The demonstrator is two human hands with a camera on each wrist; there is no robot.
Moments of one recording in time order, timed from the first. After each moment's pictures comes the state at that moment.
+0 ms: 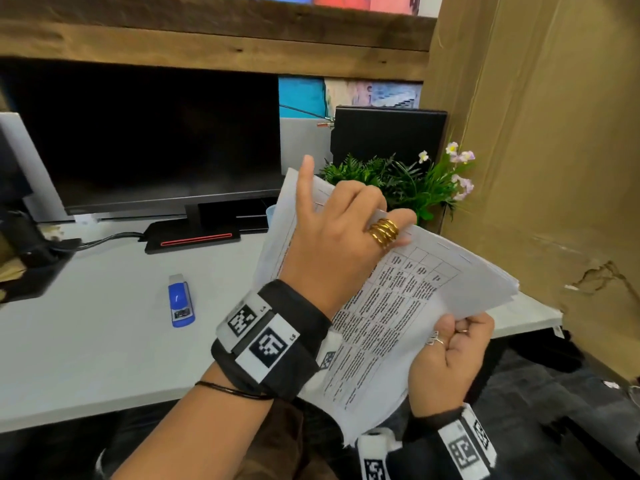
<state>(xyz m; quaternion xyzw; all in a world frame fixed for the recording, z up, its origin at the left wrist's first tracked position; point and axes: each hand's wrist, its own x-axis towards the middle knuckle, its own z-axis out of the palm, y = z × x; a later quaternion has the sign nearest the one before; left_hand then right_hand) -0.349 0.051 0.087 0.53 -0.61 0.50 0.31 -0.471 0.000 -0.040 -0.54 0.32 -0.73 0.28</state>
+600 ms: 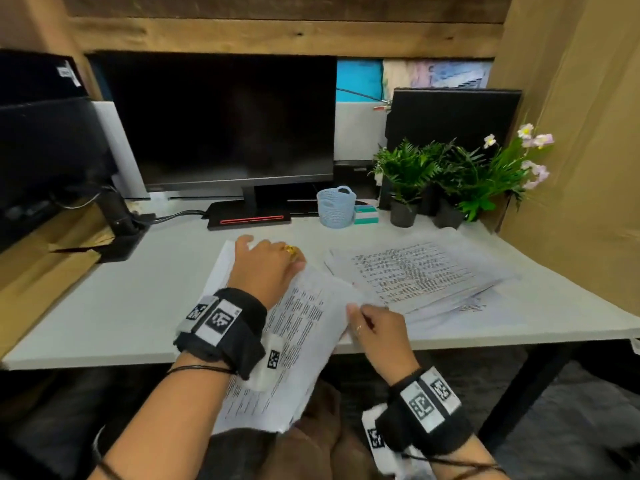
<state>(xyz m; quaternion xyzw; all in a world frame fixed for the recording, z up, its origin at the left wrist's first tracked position) -0.234 0.120 0.017 0.85 -0.49 0.15 0.09 -0.393 0.009 -0.073 -0.85 0.27 -0.29 0.34</state>
